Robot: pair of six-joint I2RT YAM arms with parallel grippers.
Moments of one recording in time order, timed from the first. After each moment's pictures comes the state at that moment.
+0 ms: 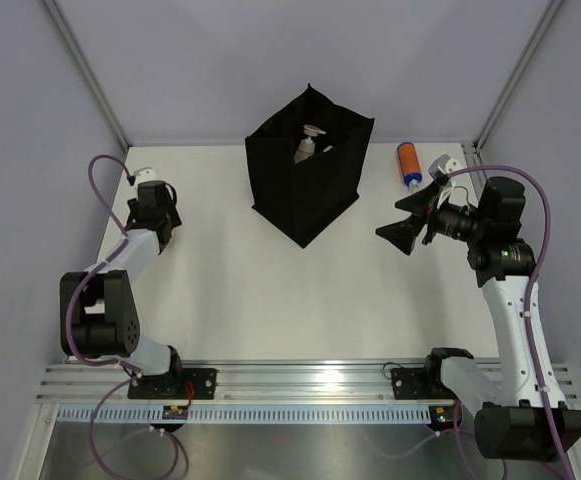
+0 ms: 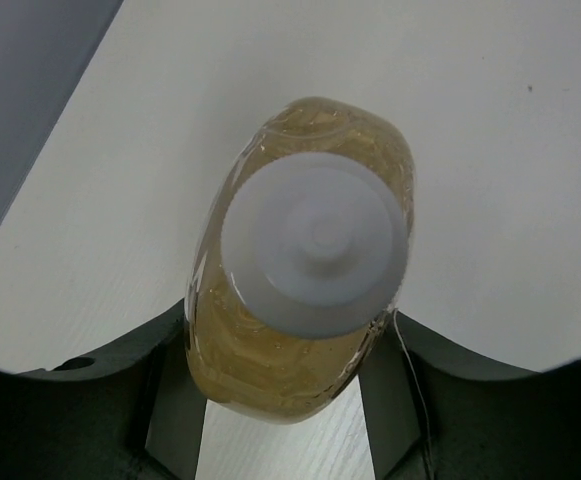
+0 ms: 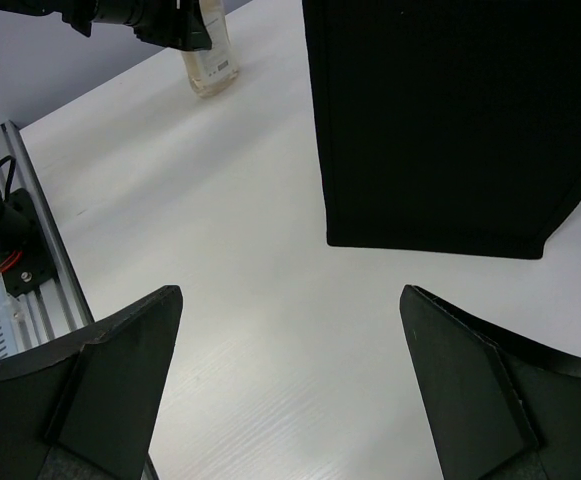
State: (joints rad) left arm 0.03 1.50 0.88 -0.05 -0.39 -0.24; right arm -0.05 0.96 1.05 -0.43 -1.02 -0.16
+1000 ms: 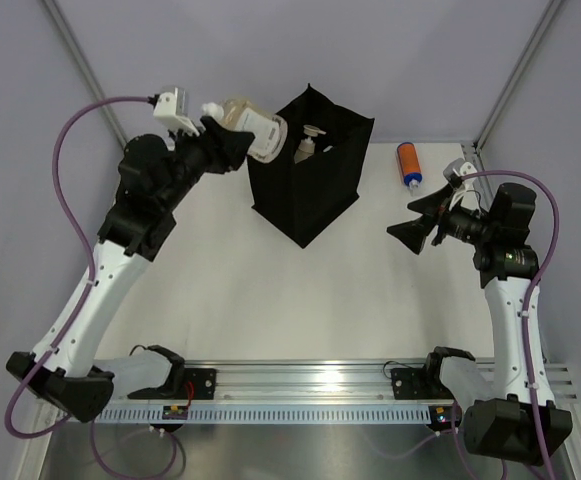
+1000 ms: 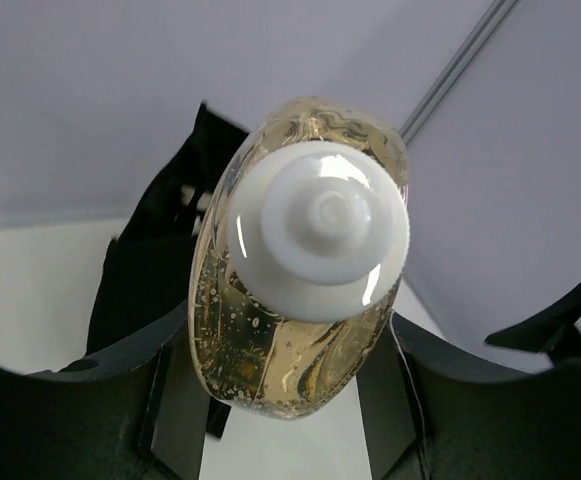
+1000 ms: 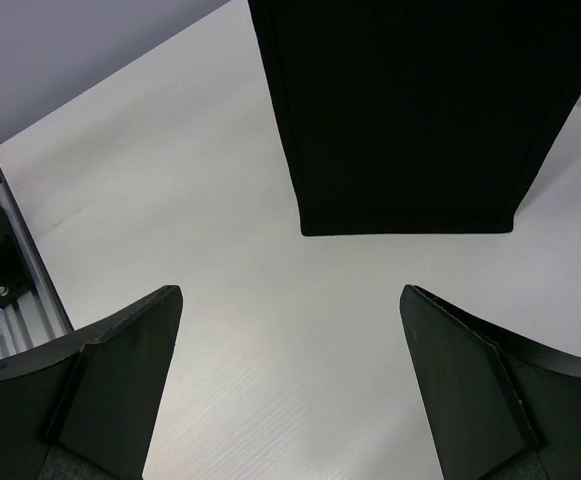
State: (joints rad) left arm -0.43 1.15 1.37 -0.20 0.07 -0.44; right arm -0.18 0.95 0.98 -0.38 -1.09 -0.15
